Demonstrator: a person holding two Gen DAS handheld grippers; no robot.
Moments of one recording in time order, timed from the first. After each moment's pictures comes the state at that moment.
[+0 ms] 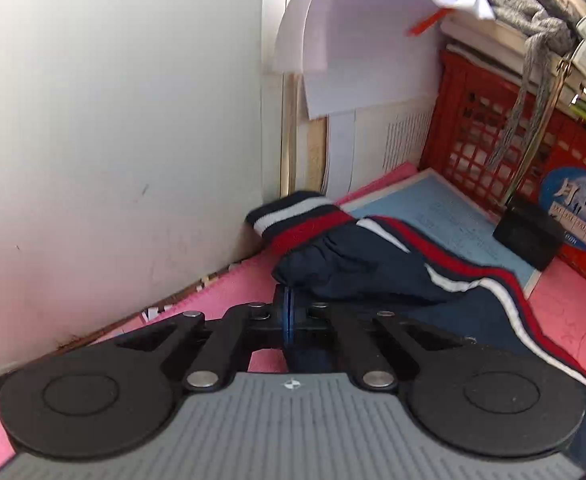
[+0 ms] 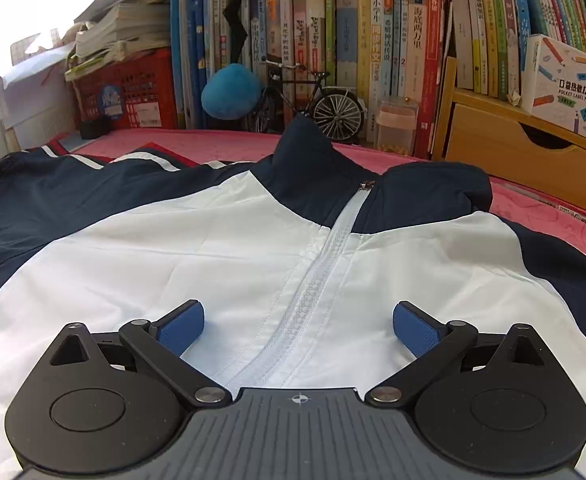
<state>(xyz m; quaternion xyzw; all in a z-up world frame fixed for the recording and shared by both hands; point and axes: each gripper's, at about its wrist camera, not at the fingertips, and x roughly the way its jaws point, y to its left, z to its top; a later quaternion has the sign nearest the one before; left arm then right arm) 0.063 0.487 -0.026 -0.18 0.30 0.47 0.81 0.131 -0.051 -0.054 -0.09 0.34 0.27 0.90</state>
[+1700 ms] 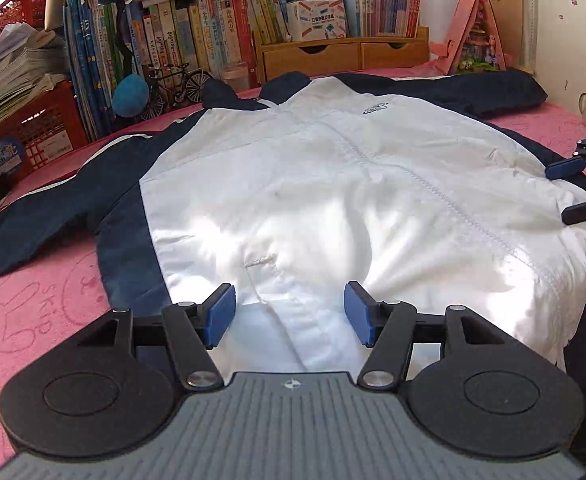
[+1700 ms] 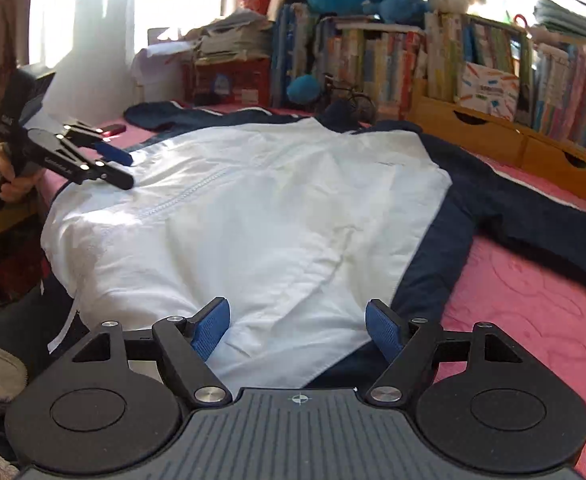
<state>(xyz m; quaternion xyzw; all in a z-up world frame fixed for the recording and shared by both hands) -0.130 0.111 -0.041 0.10 0.35 -0.11 0.93 -0.143 -0.279 -0.049 -0.10 0.29 0.33 0.89</state>
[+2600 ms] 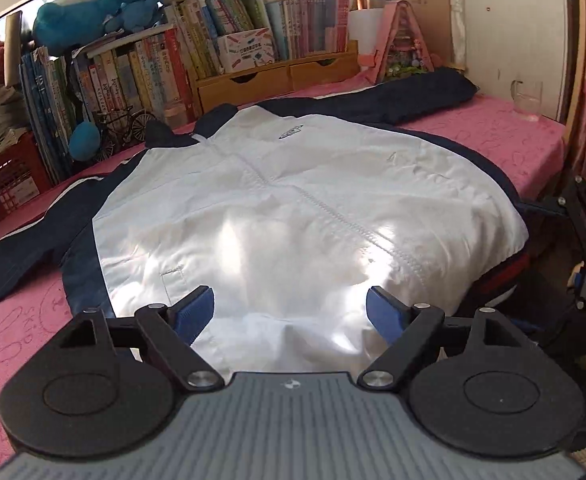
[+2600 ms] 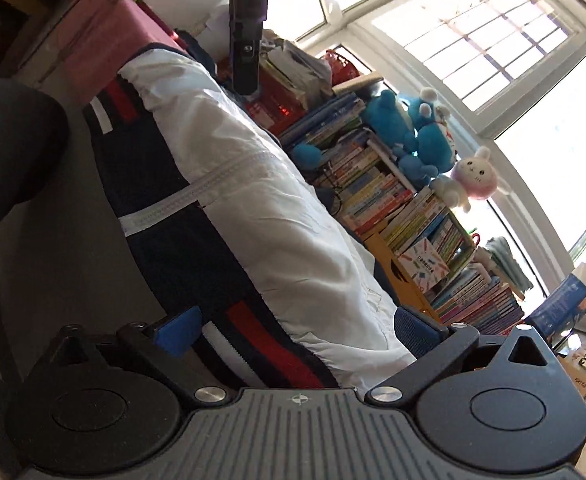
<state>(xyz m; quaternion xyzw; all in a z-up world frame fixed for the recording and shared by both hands) -0.199 0.054 -0.019 0.16 0.30 -0.22 0.92 -0.299 -0.152 -0.146 -0.44 -0.01 0.18 0.88</state>
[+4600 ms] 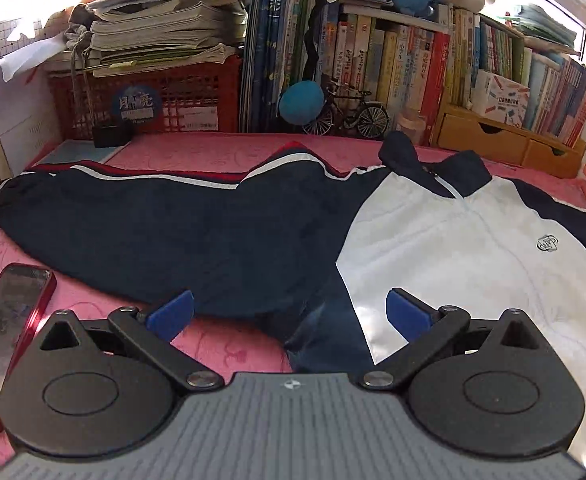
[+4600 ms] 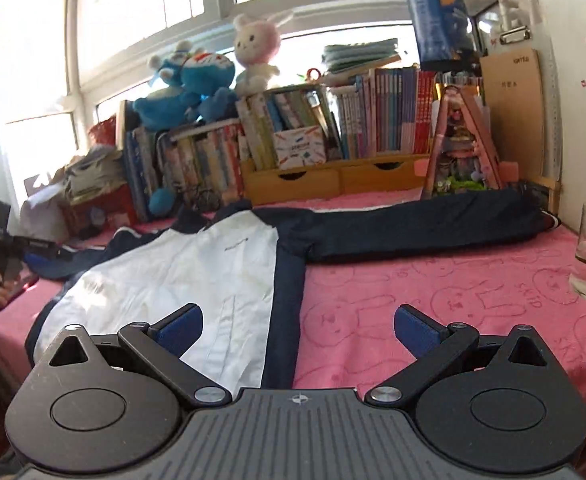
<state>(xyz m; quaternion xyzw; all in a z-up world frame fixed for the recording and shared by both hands) -0.034 0.191 0.004 -0.05 0.33 0.05 0.94 -0.196 -0.374 0.012 0.07 0.20 0.14 0.97</state>
